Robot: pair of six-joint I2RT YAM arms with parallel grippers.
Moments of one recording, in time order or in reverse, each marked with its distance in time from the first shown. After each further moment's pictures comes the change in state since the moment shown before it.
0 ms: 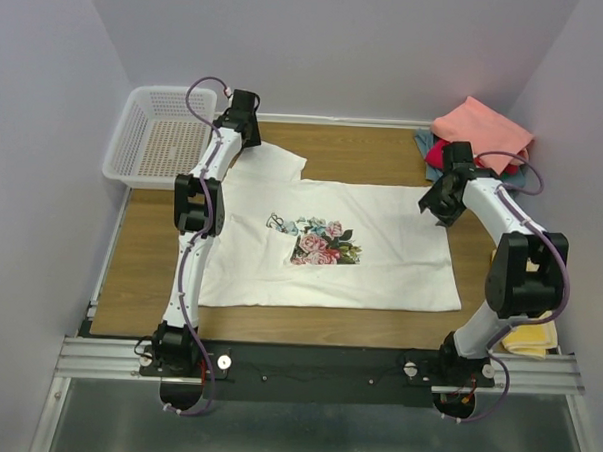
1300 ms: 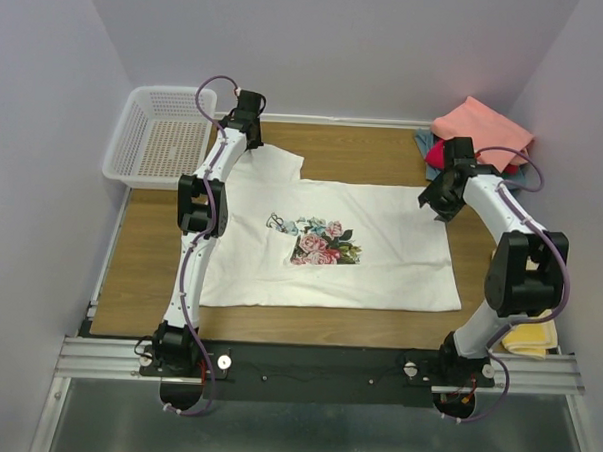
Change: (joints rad) left arm -0.023 0.006 0.018 -0.025 0.020 0.097; right arm 0.000 0.015 0.039 0.002 -0.020 0.002
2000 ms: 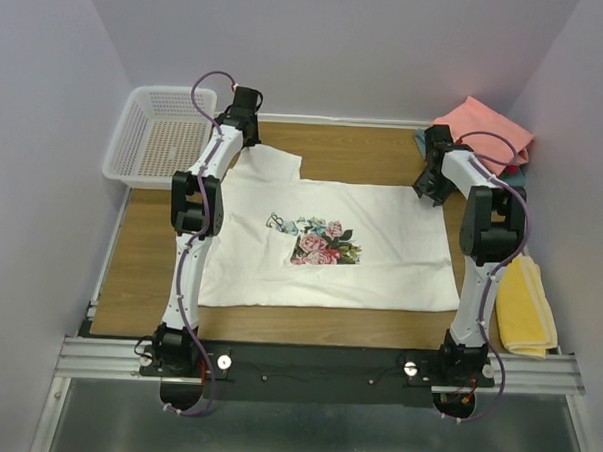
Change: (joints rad) left arm 0.000 -0.114 -0.141 0.041 0.013 0.023; right arm 0.000 0.459 0.381 -0.017 0.161 -0.064
